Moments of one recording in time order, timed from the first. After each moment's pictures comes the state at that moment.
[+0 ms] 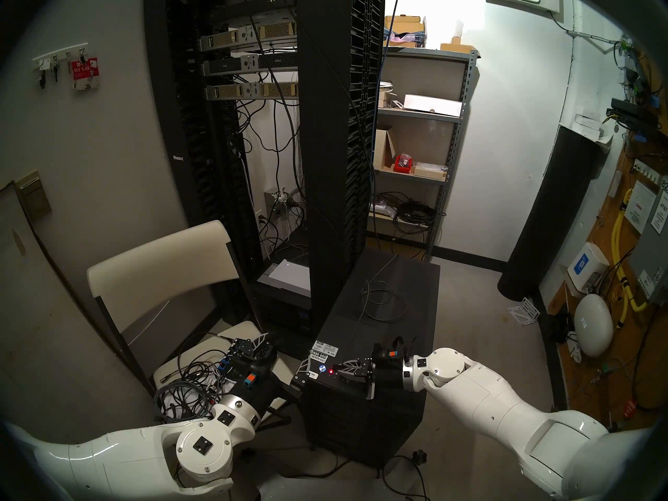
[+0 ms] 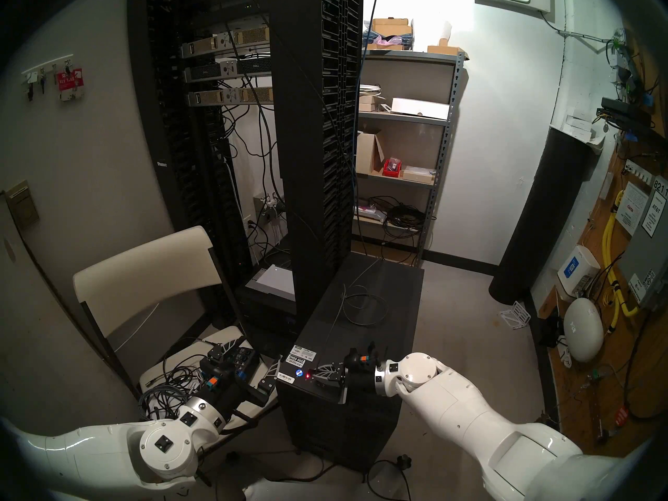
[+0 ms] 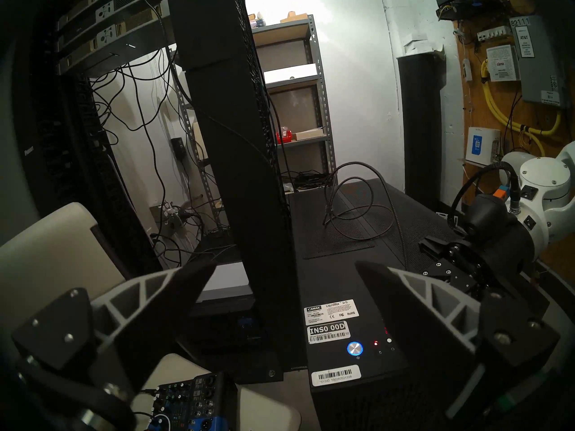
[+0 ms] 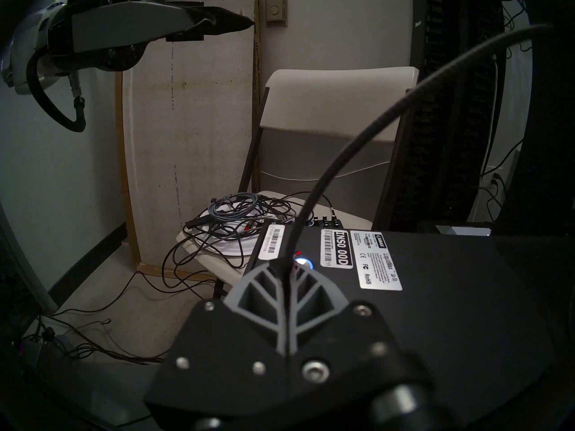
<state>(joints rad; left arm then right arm) 1.60 -0.59 -0.60 -1.96 -0.44 -0.21 0.62 -1.18 -1.18 0.84 -0.87 0.35 -0.40 0.93</state>
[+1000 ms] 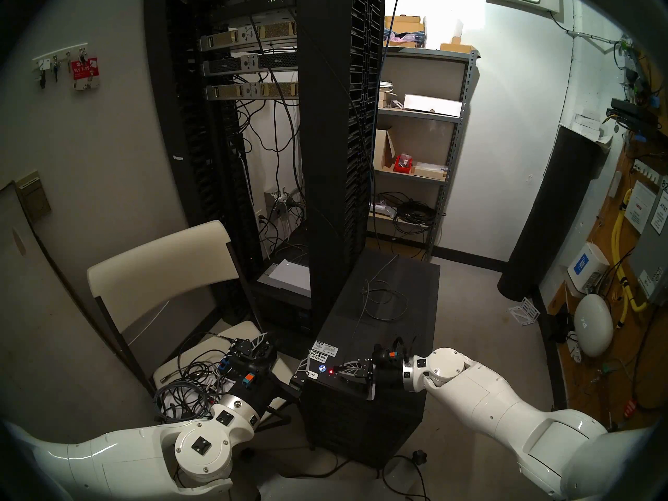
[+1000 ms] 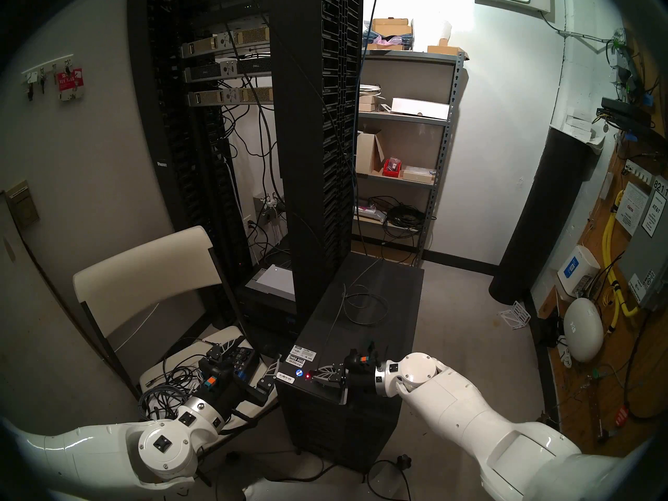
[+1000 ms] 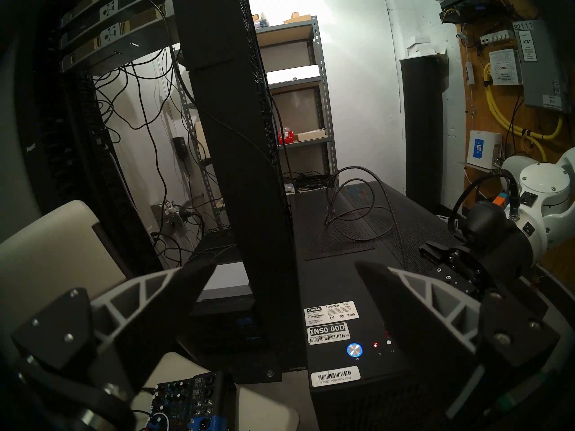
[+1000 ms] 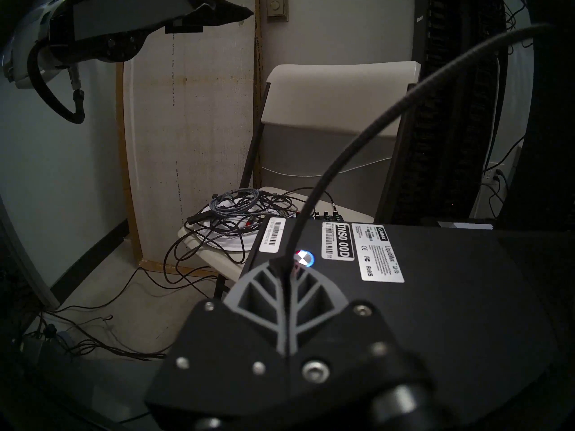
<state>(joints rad) 1.60 -0.59 -0.60 -1.97 -0.45 -0.22 0.62 -1.17 -1.19 0.85 -0.84 0.34 -0.41 0.95</state>
